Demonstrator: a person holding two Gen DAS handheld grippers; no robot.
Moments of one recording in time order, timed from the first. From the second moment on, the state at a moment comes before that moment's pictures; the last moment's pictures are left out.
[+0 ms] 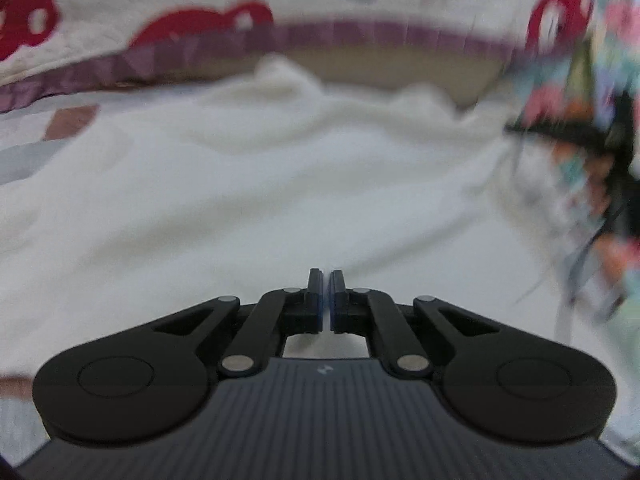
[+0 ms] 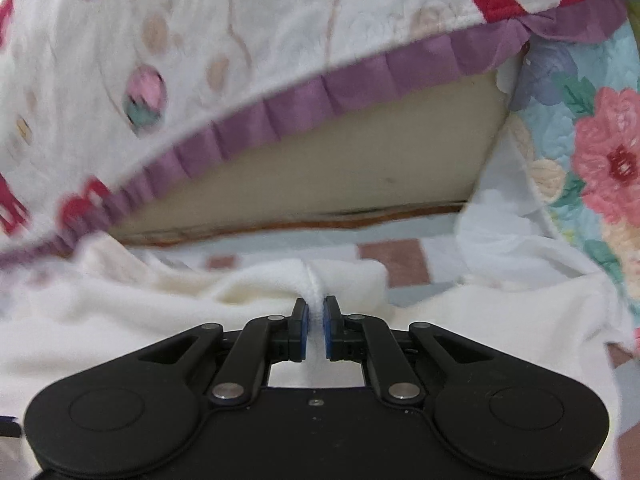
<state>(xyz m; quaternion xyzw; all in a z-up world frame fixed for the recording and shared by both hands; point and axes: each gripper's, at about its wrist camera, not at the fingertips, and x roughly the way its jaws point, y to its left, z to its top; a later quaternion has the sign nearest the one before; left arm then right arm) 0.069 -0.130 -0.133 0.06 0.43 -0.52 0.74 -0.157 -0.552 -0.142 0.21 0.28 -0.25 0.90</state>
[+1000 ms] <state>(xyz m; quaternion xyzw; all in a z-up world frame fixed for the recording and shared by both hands) 0.049 -0.121 -0.169 0.13 0.52 -0.54 0.64 -0.097 -0.493 -0.120 0.08 0.41 -0.12 0.90</state>
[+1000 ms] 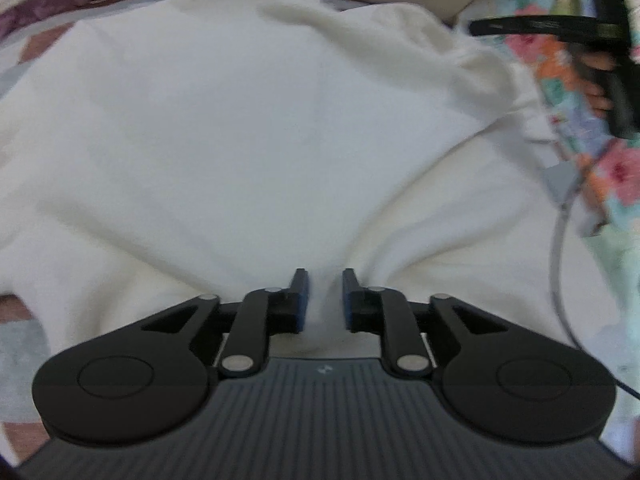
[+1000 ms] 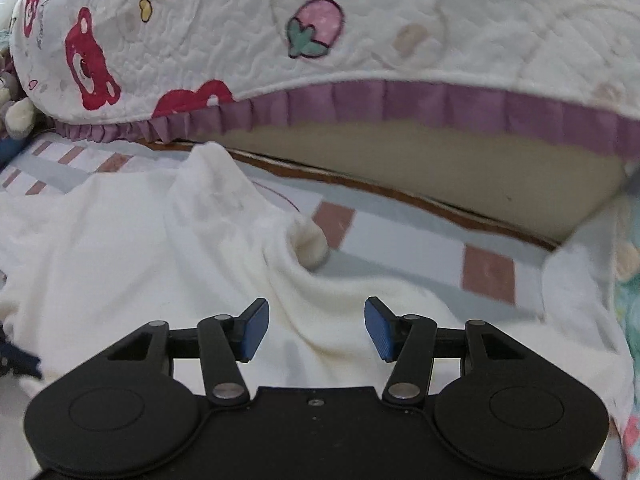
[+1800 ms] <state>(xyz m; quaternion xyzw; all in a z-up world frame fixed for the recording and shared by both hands) 0.233 -0.223 -0.198 0.37 0.29 -0.50 0.72 -0.045 -0.400 -0.119 -0.05 0.29 0.10 0.95</state>
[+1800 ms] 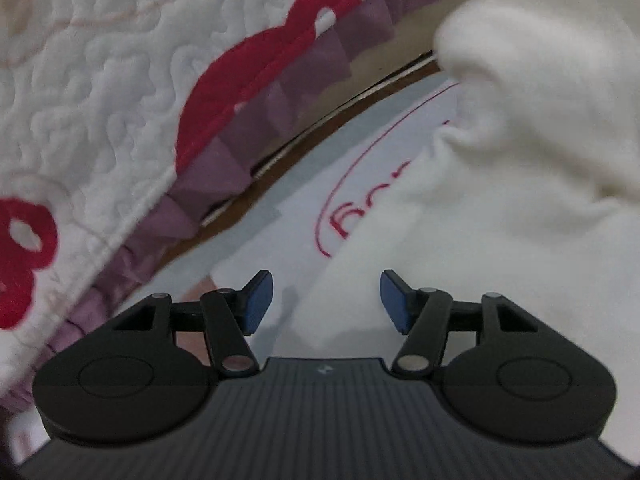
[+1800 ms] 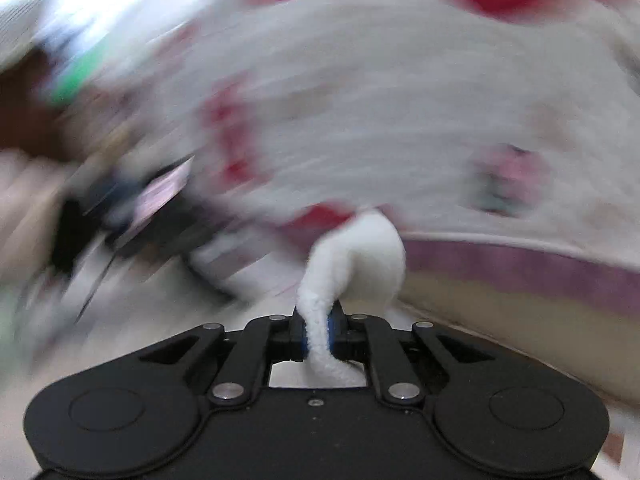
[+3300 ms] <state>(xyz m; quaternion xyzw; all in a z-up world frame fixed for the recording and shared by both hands) 0.228 -0.263 -0.203 0.28 0.33 -0.46 0.77 0.082 -0.468 -0.134 -0.11 0.36 -0.01 0.93</state>
